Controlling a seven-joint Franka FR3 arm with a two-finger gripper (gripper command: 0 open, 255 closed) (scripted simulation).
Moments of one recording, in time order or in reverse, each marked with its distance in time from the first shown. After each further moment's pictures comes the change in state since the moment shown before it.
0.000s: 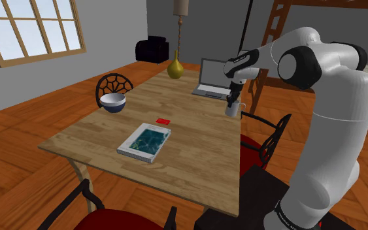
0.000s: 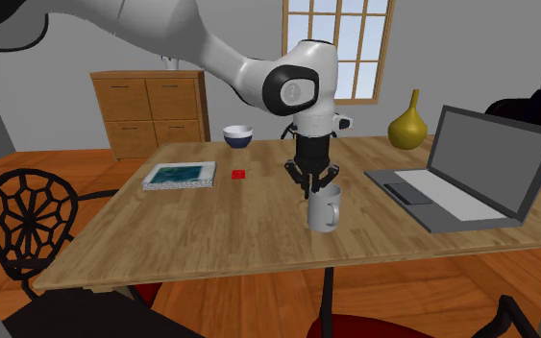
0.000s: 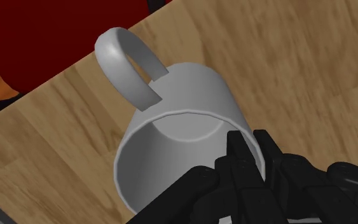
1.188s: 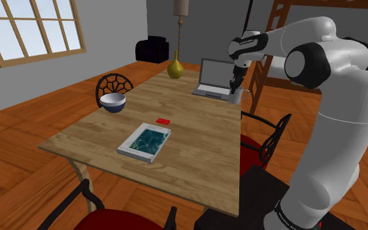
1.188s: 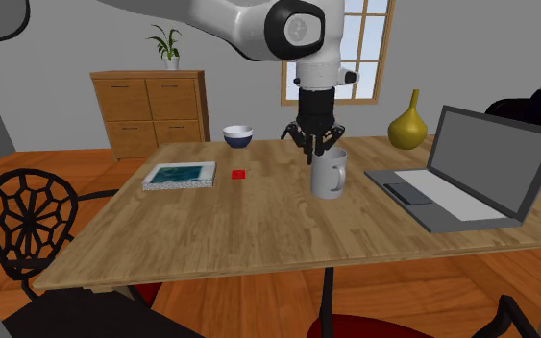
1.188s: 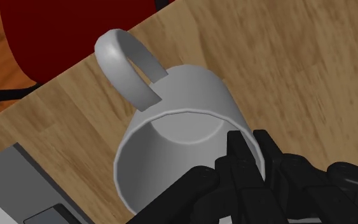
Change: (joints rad) arm 0.003 -0.058 -0.013 0.172 -0.039 -0.223 0.031
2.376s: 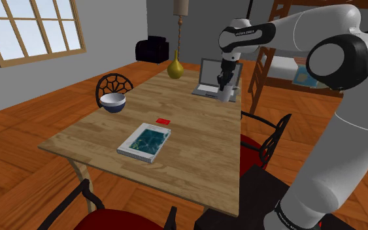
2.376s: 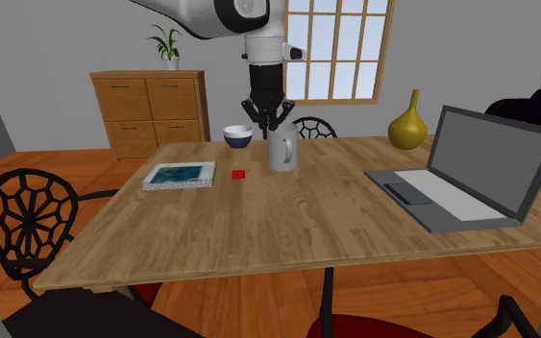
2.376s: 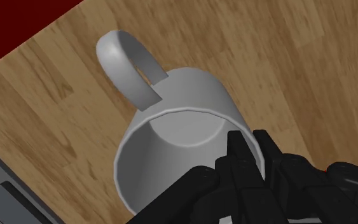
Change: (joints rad) arm 0.138 -0.180 0.085 -0.100 -0.097 -0.056 0.244
